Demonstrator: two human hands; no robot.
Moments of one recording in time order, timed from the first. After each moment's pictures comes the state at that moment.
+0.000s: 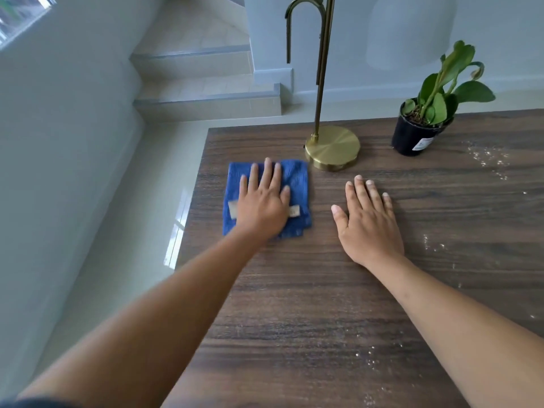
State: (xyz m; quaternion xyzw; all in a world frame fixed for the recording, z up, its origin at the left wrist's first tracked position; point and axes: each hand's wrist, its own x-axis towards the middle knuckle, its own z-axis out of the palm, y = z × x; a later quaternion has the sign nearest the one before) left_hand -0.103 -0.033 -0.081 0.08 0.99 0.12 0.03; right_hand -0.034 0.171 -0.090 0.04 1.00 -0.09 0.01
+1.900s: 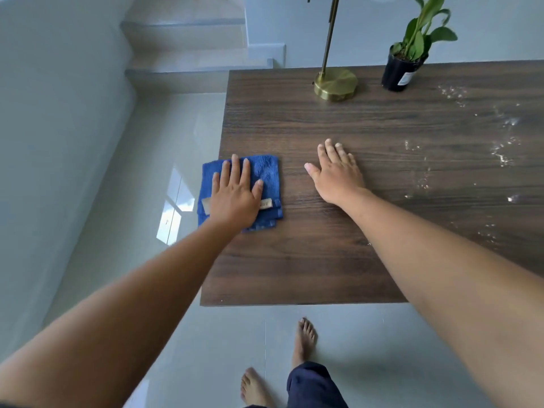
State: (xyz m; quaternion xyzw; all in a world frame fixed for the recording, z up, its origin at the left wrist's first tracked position) left_hand 0.096 -0.142 -0.079 0.03 0.99 0.11 0.07; right_hand 0.066 0.083 -0.074 0.03 0.99 -0.08 0.10
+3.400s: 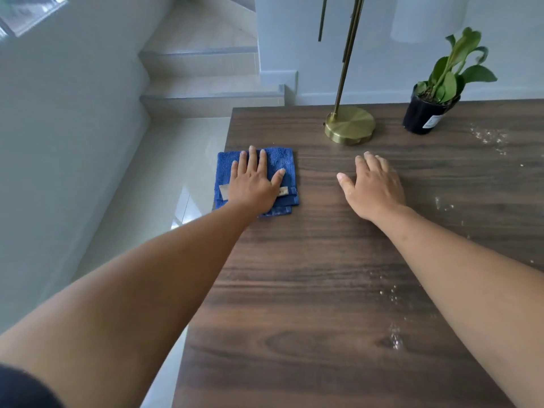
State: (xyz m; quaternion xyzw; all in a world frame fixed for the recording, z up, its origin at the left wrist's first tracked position) left_hand -0.070 -0.100 -0.082 0.04 0.99 0.10 0.06; right_hand -0.031 0.138 -0.068 0.06 1.00 -0.06 0.02
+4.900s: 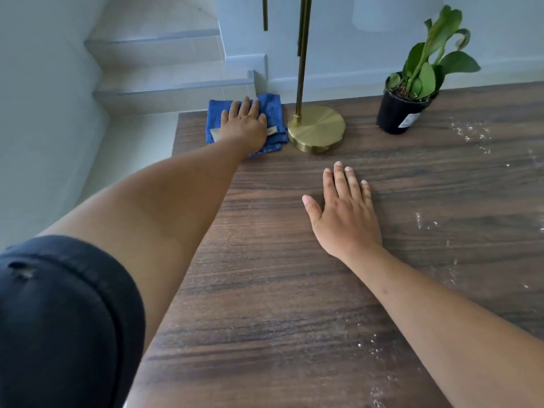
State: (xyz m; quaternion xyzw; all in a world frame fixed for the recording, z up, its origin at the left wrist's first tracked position) left_hand -0.253 -0.018 -0.078 0.08 0.99 0.10 0.07; right_hand -0.028 0.142 -0.092 0.07 1.00 -0.07 0.01
